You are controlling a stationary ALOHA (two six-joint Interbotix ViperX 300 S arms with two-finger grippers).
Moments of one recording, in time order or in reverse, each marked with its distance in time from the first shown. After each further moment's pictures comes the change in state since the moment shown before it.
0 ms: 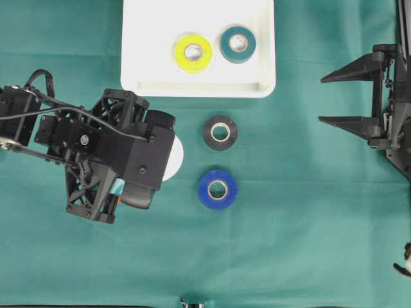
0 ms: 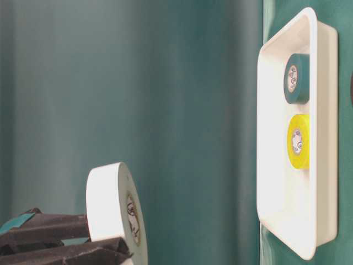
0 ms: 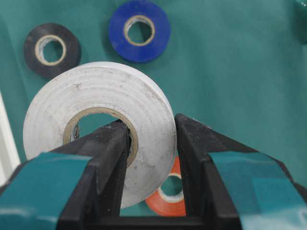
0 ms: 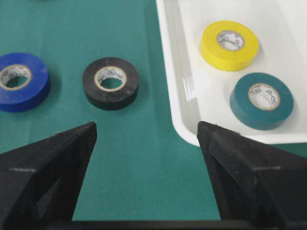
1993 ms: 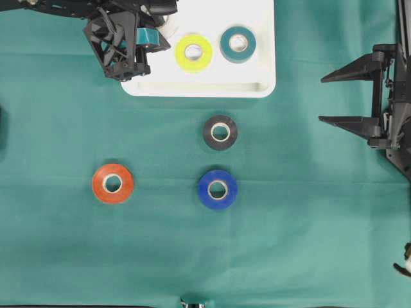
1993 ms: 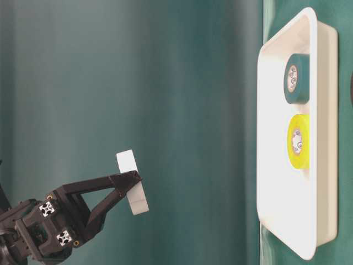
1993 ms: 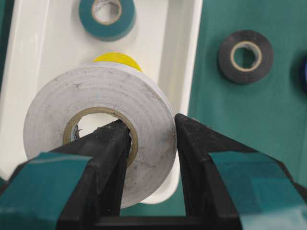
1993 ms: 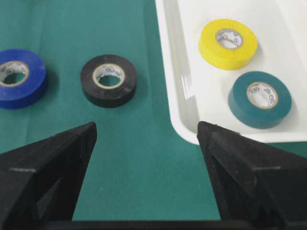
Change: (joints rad) left arm 0.454 0.002 0.000 0.003 -0.058 0.064; right arm 0.000 0.000 0.000 -0.008 0.006 -0.002
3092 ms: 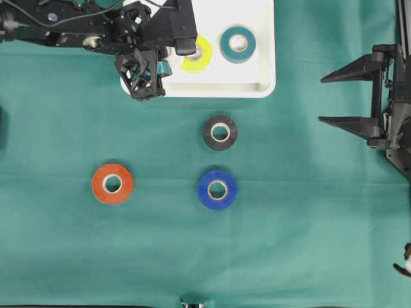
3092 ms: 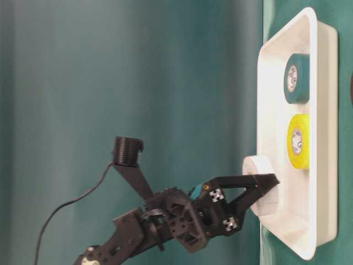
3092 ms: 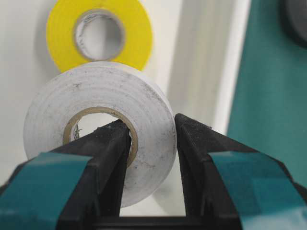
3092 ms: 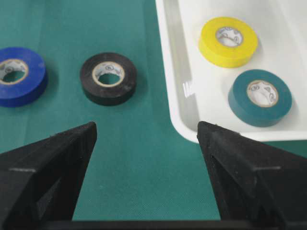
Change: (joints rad) left arm 0.054 0.239 0.245 0.000 -0.345 -0.002; right arm 0.000 0.006 0.000 0.000 0.002 0.000
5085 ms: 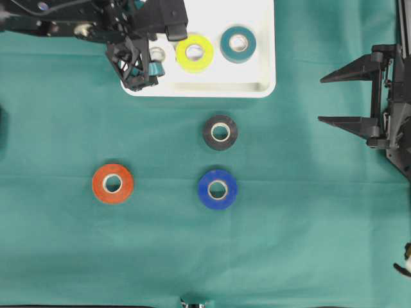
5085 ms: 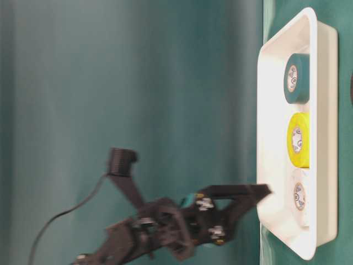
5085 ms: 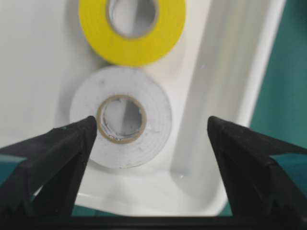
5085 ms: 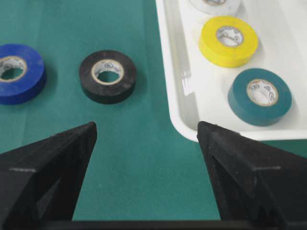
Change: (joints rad) left arm 0.029 -0.061 0.005 -0.002 0.066 0.003; right arm 0.000 0.005 0.000 -0.008 0.002 0.000
